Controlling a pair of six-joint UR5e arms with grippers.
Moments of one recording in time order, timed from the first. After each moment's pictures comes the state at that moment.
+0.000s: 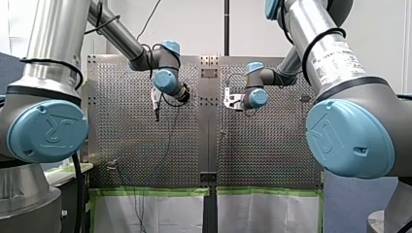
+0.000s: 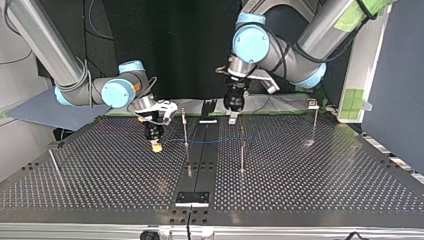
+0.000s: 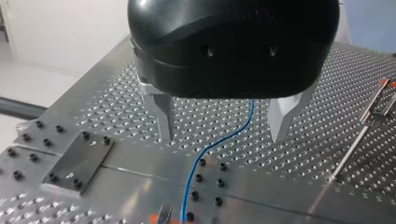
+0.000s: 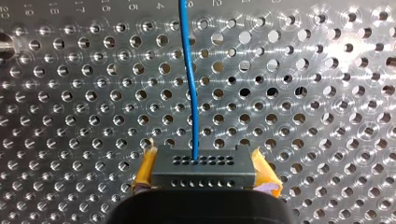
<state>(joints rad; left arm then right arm) -0.48 -1.76 -1.82 -2.80 -1.85 -1.77 2.05 -0.97 1.36 -0.32 1.46 1.62</state>
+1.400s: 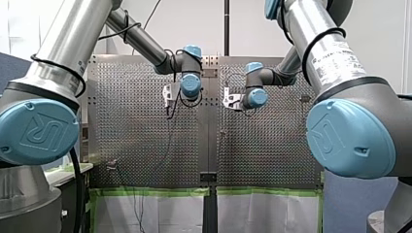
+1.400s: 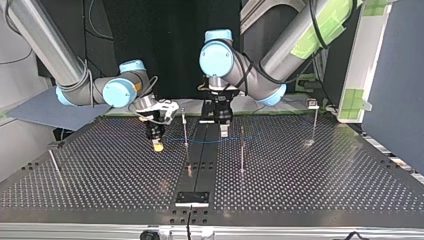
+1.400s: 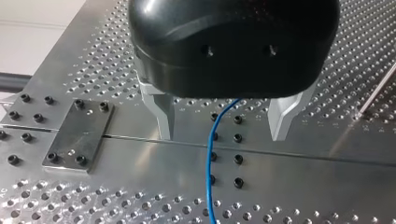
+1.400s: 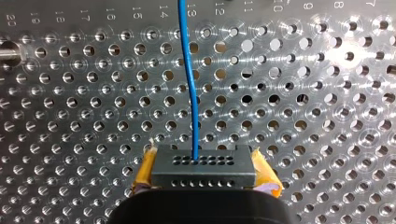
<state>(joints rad) -0.58 -1.94 -1.59 -2.79 -2.18 -1.67 2.06 -0.97 1.36 -0.32 1.46 1.62</state>
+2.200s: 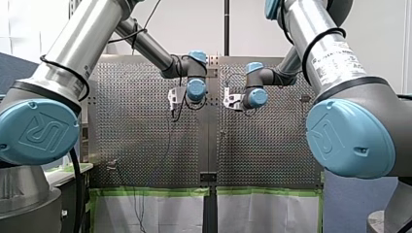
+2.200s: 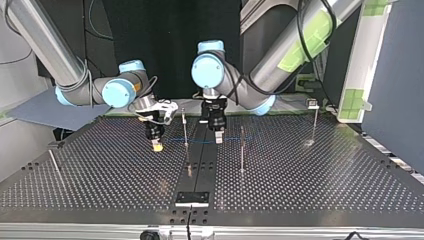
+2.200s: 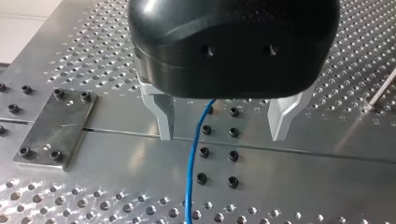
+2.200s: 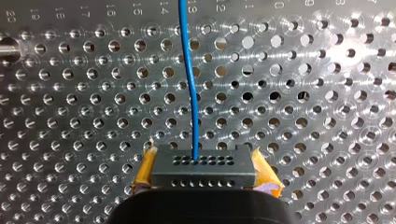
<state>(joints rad) -0.59 -2.03 -1.49 -2.80 -2.20 -1.67 2.05 -0.97 1.36 -0.31 1.46 1.61</state>
